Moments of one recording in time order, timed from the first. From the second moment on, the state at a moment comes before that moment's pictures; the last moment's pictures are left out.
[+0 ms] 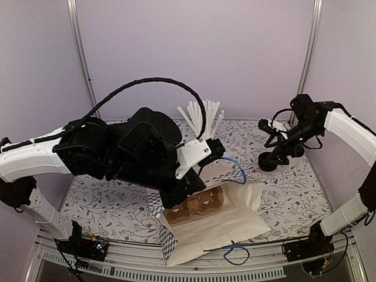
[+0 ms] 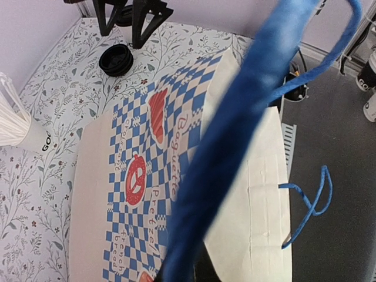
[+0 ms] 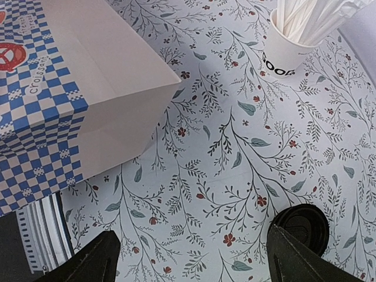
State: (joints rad) left arm -1.44 1.51 1.63 -0.86 -0.17 -0.13; right arm 0.23 1.44 1.32 -1.09 -0.60 -0.92
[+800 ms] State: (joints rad) left arm -1.08 1.49 1.59 -0.78 -0.31 0.03; right arm 0.12 1.43 1.38 -1.06 -0.53 -0.88
